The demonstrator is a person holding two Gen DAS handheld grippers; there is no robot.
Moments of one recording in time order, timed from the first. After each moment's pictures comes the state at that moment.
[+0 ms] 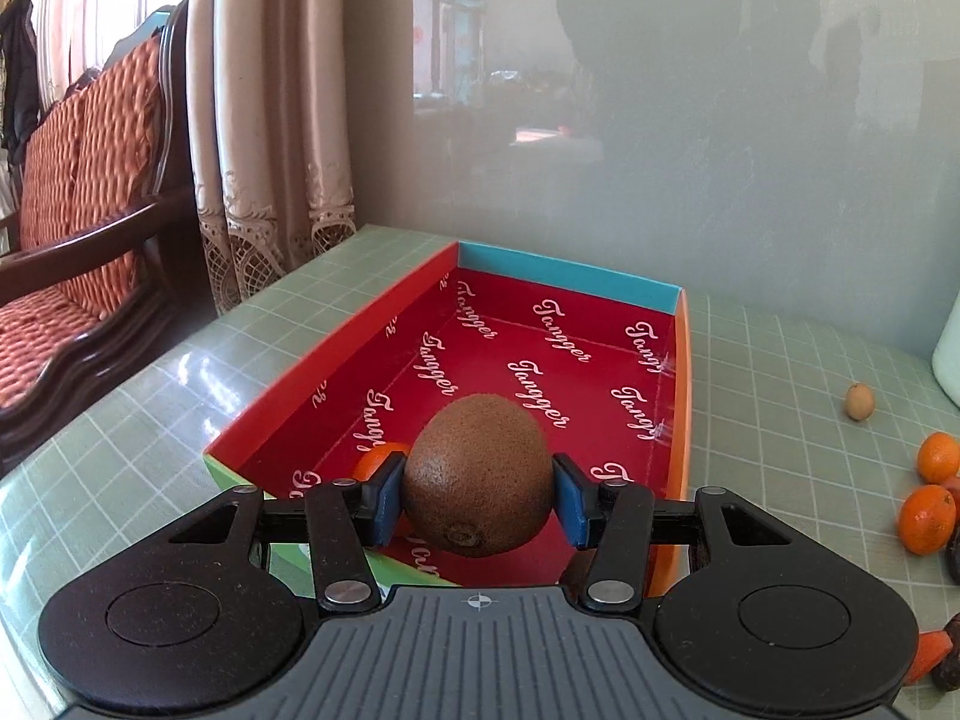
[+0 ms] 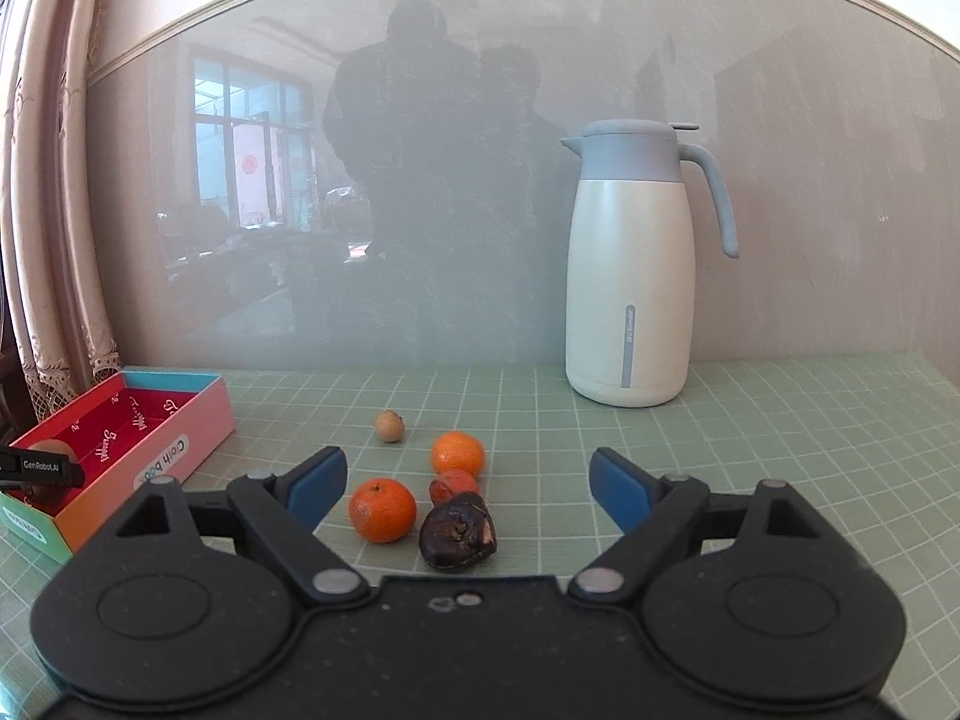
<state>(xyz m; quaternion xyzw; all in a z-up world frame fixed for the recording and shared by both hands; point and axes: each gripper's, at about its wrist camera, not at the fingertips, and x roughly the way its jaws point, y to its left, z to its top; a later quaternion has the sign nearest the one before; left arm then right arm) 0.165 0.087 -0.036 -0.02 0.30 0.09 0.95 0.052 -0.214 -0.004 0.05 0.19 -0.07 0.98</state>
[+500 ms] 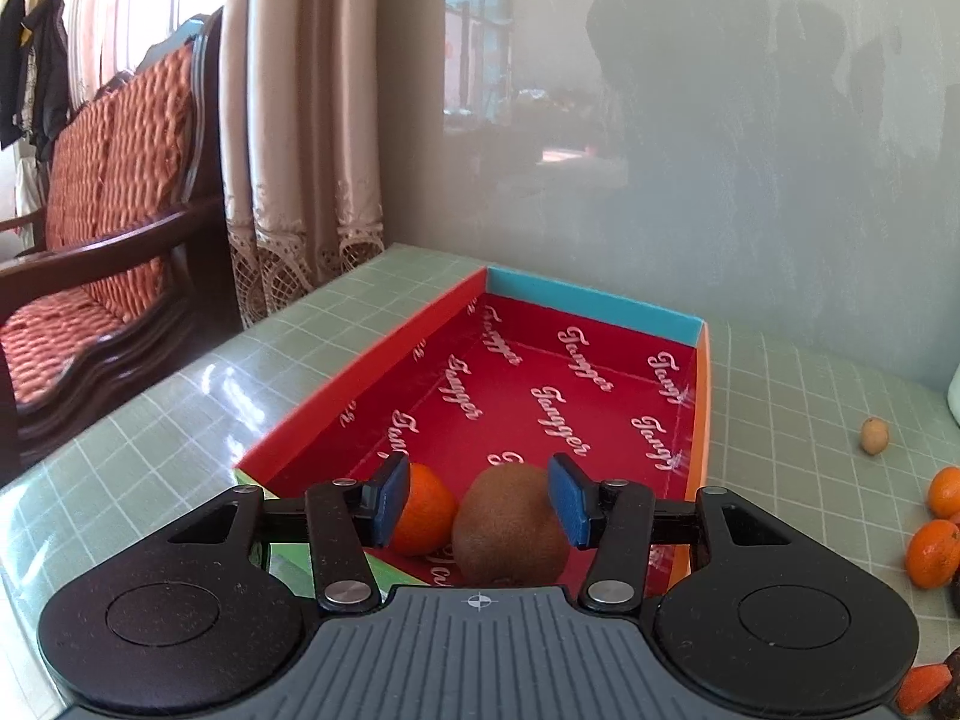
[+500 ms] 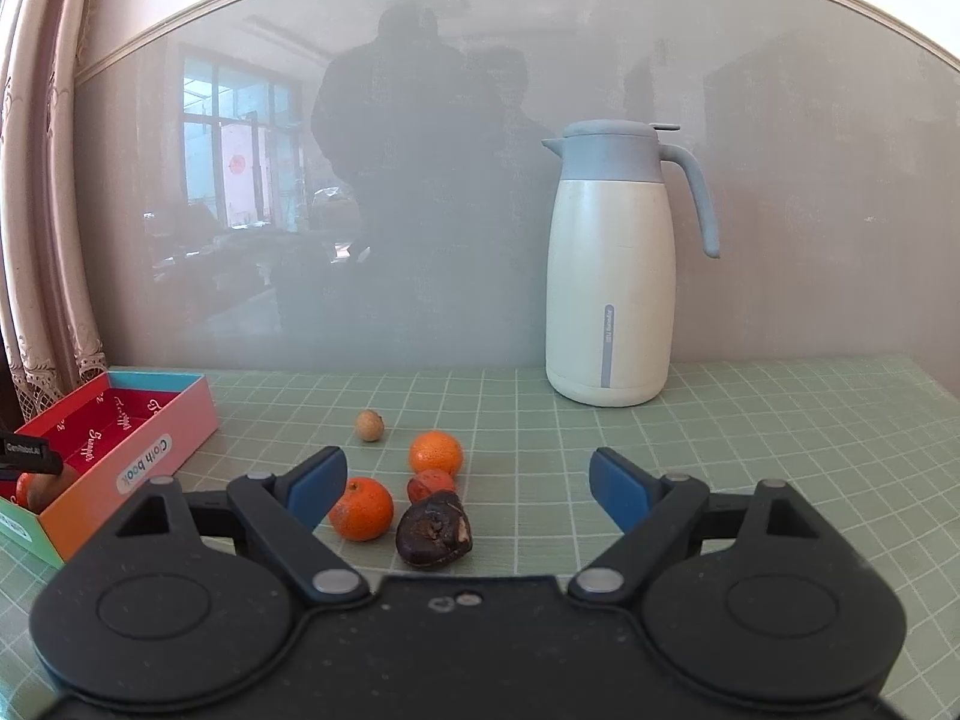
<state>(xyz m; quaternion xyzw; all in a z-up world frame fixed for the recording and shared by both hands) 0.155 0.091 -0.027 -0.03 0.27 0.12 0.95 0.048 -0.222 -0.004 0.05 0.19 -0.09 0.98</state>
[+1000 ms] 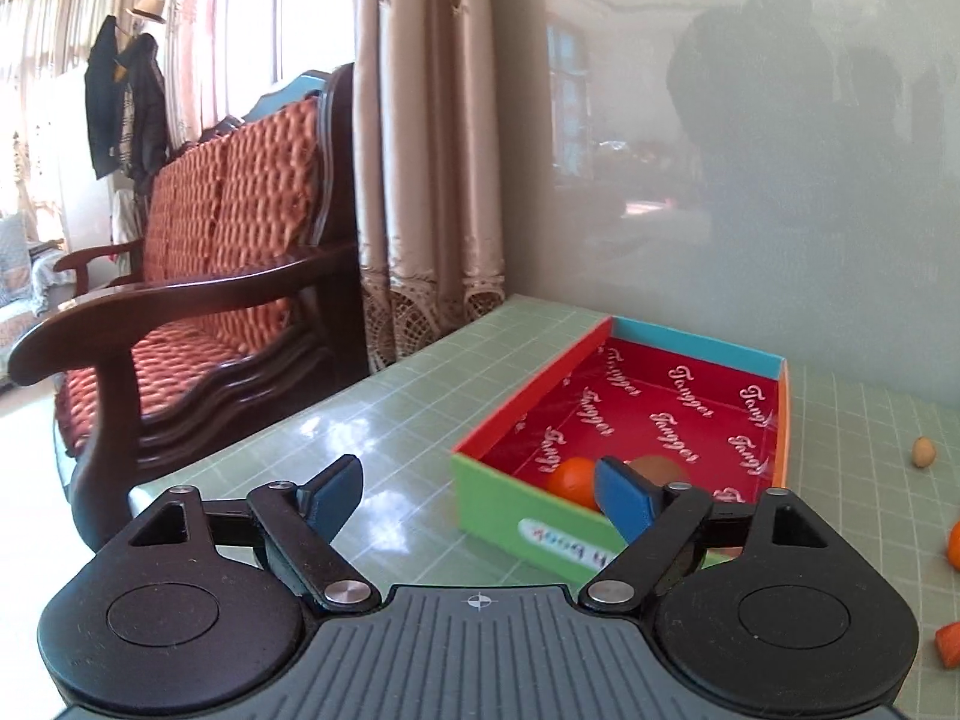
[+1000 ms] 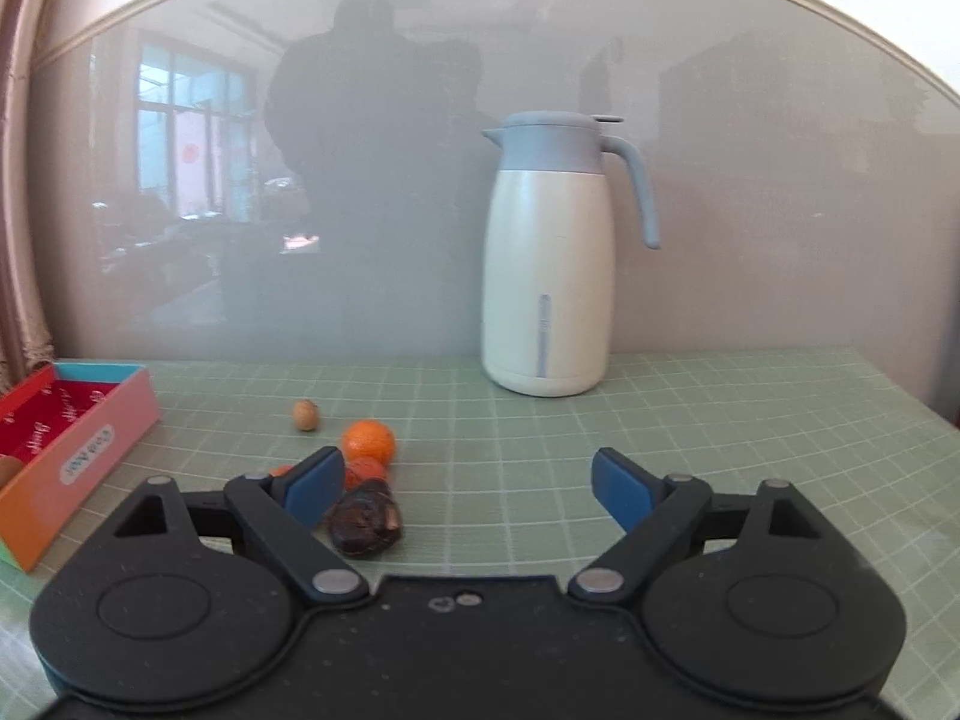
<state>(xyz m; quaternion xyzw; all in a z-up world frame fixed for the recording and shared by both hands) 0.076 0.120 -0.009 -0.02 0.23 0.21 0.95 0.044 -0.232 -0.009 0.03 0.20 -0.15 0.97</state>
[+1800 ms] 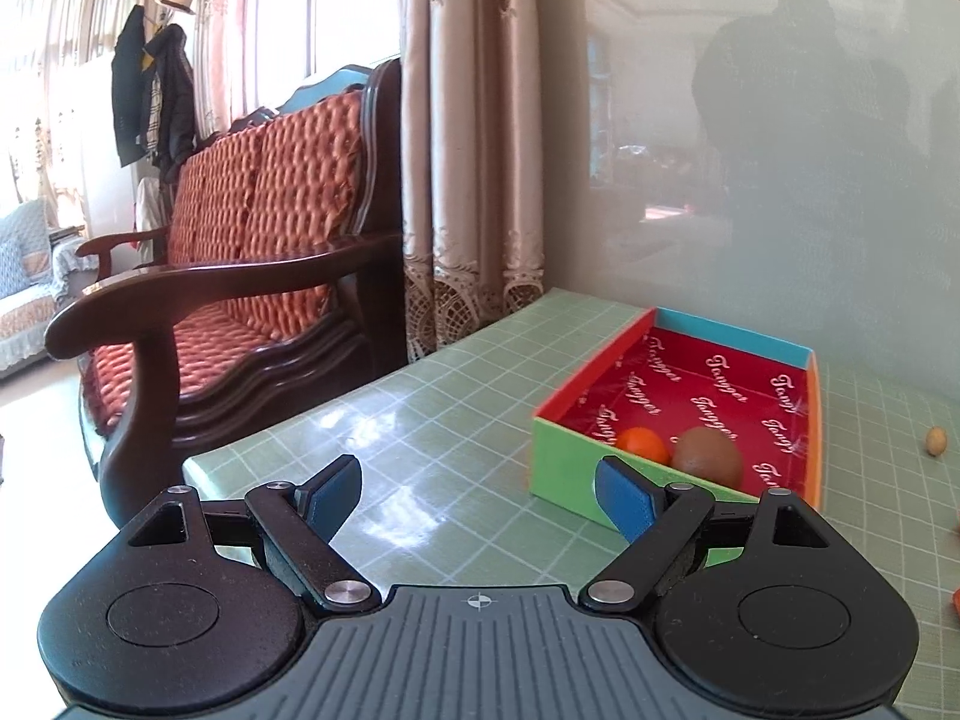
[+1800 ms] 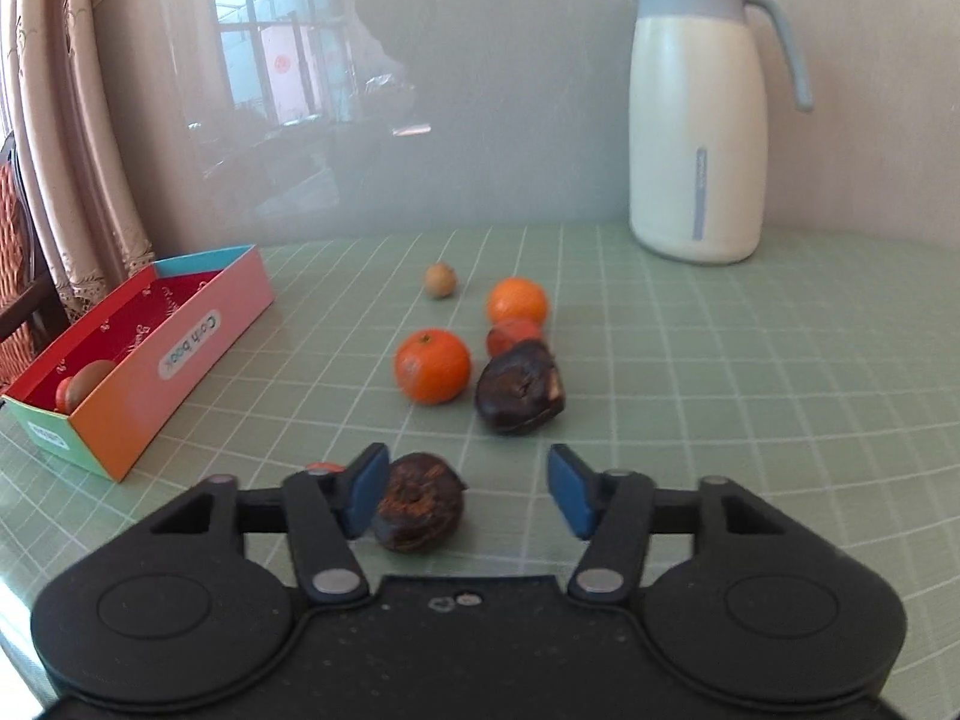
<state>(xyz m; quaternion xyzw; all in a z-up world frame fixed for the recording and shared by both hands) 0.043 0.149 -0.012 -0.03 0.23 0.23 0.95 0.075 -0.210 -0.045 0.09 0.32 -0.01 0.94</state>
